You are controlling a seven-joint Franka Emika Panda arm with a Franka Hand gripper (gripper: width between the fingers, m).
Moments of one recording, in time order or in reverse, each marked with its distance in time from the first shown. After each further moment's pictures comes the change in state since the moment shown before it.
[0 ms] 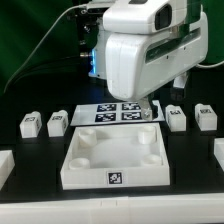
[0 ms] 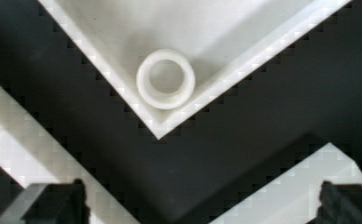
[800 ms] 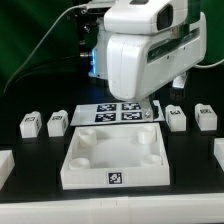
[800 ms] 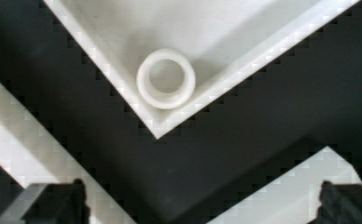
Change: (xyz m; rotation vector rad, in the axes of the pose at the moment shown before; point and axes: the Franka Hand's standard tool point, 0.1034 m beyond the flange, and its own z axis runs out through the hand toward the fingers) arm -0.001 -0.001 0.000 -0.001 -0.002 -0.055
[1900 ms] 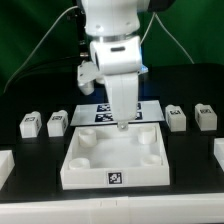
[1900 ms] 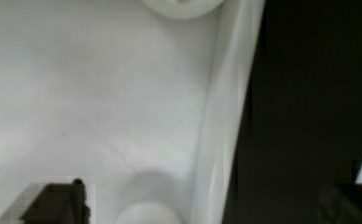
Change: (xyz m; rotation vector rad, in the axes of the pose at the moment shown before) arm -0.129 -0.063 0.081 0.071 0.004 -0.698
